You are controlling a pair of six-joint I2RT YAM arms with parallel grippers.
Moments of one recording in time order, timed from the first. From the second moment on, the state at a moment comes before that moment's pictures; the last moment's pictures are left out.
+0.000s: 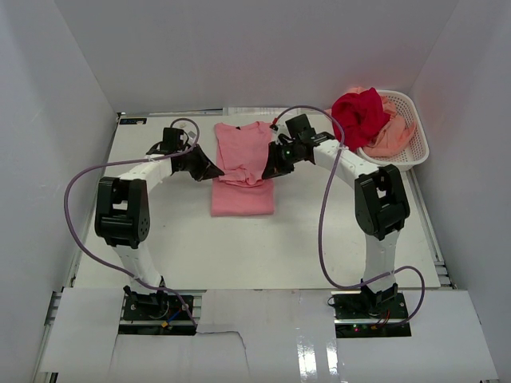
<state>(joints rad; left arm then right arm) -0.12 1.85 1.25 -0.31 0.62 -0.77 0.49 1.99 1.58 -0.51 -0.57 0.31</state>
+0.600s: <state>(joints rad) -0.12 1.90 1.30 -0.29 0.62 -0.76 0.47 2.04 1.66 -0.53 -0.58 0.30</state>
